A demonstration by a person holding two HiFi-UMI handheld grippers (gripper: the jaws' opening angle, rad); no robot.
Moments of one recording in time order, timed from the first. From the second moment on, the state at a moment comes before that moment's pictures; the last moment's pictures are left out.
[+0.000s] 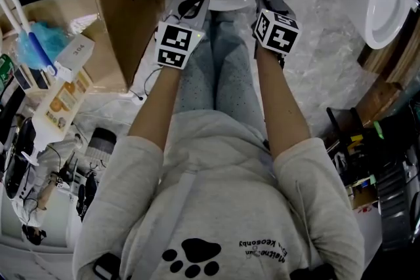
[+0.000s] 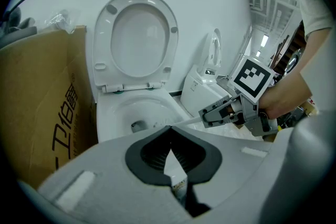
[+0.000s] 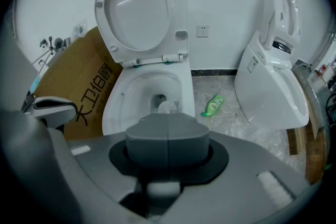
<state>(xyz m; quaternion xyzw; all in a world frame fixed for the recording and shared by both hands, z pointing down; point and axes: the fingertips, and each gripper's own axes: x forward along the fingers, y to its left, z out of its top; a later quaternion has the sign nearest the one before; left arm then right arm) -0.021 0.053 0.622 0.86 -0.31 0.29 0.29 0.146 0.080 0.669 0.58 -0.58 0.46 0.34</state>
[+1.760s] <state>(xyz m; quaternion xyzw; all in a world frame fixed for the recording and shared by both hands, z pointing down) -0.039 0.043 0.635 0.85 -0.32 0.30 0.31 0.052 0.102 0.691 0.48 -0.64 0.47 0.37</state>
